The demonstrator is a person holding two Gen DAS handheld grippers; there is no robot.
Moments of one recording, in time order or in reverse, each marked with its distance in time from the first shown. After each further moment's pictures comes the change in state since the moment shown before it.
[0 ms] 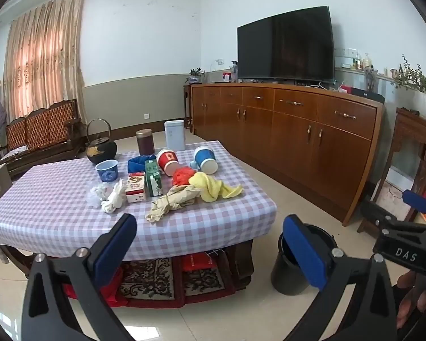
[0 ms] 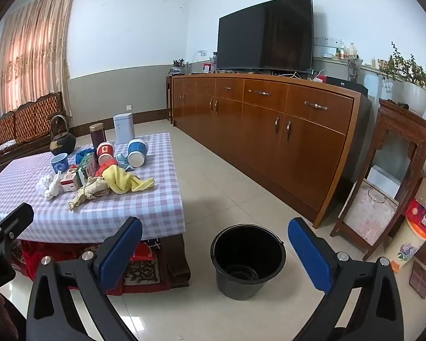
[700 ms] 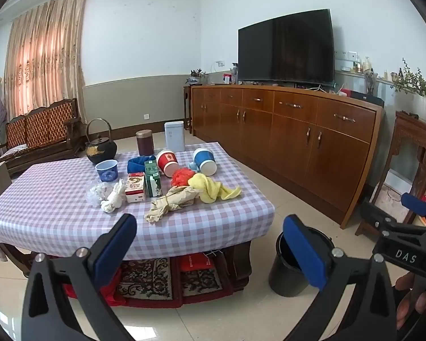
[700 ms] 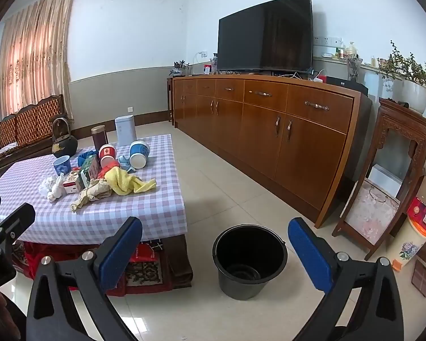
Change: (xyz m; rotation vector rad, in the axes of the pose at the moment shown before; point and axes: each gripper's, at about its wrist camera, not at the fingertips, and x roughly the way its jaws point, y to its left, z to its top) left arm -0.002 0.000 0.001 -0.021 0.005 -0.016; right arm -0.004 -0.002 0.000 -0.004 -0.009 -0.002
